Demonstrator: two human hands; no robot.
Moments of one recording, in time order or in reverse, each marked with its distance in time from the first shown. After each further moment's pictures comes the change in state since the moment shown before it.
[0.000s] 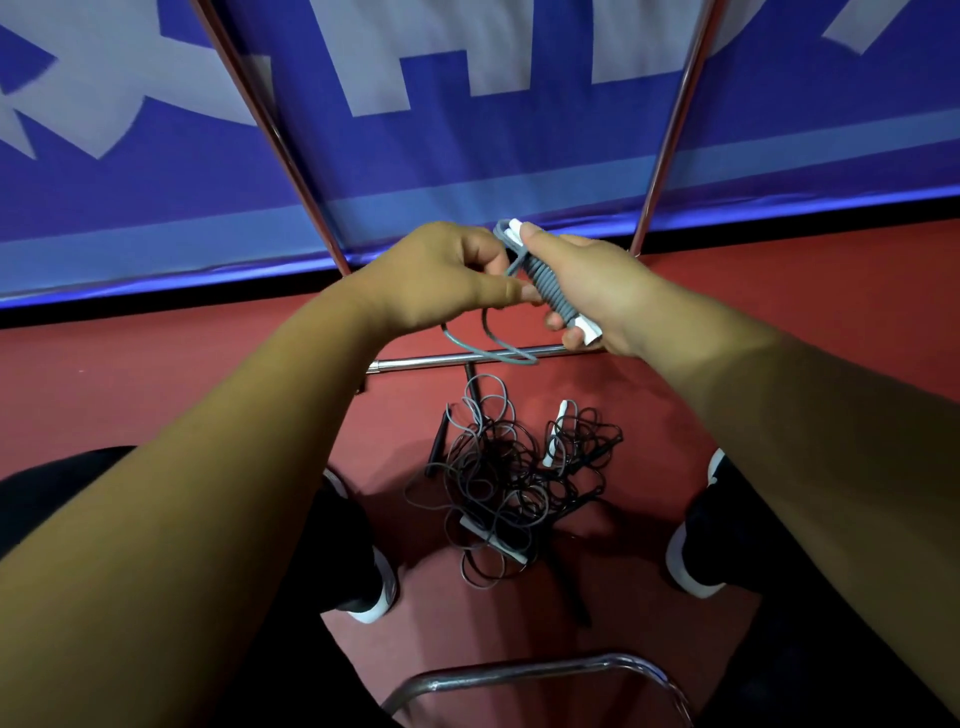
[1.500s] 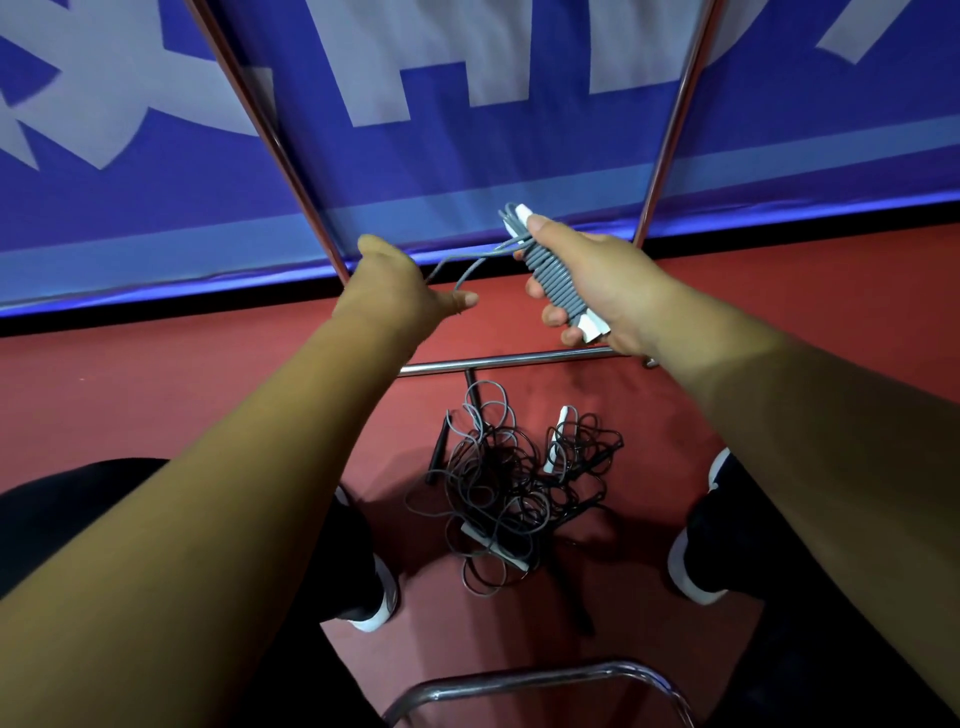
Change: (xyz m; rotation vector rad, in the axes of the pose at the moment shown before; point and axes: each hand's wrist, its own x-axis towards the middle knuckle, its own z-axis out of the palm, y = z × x) left_hand 0.009 -0.036 0.006 0.318 0.414 -0.564; right_hand -0.007 -0.007 -0.008 0.135 -0.089 -0.055
